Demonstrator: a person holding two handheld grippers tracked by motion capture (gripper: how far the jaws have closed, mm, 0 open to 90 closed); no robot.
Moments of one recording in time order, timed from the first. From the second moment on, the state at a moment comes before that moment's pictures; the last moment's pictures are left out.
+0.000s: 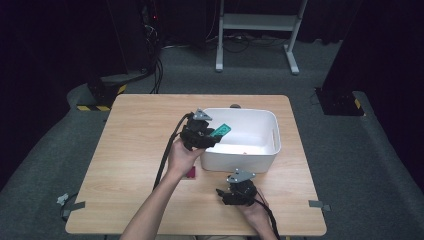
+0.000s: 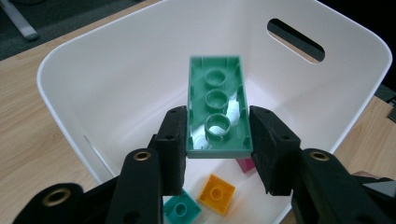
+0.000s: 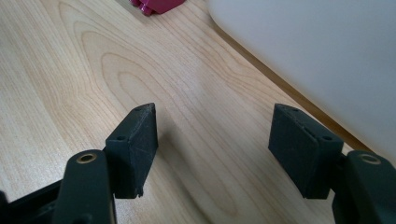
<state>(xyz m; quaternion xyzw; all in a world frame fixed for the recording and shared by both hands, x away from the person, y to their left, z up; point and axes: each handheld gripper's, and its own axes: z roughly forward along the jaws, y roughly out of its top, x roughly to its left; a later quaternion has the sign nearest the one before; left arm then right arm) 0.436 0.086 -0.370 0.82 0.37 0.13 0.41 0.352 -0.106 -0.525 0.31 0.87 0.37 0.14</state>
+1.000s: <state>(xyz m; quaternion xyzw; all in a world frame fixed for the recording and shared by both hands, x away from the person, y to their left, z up) 0.410 0.140 -0.360 0.78 0.40 0.16 0.45 0.352 -0.106 -0.525 0.31 0.87 0.37 0.14</state>
